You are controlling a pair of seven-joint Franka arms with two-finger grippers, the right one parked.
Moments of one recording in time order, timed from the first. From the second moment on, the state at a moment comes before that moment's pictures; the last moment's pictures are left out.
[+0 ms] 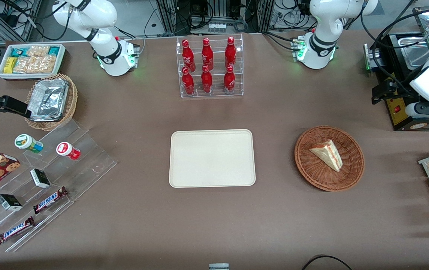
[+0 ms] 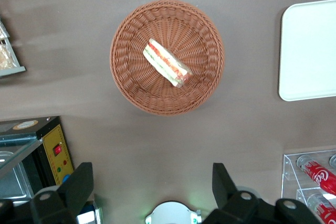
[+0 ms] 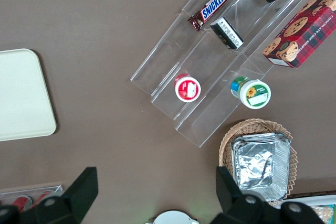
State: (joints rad) arm 0.00 0.02 -0.06 -1.52 0.00 1.40 0.04
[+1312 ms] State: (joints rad) arm -0.04 0.08 -0.07 -2.16 0.12 2.22 -0.86
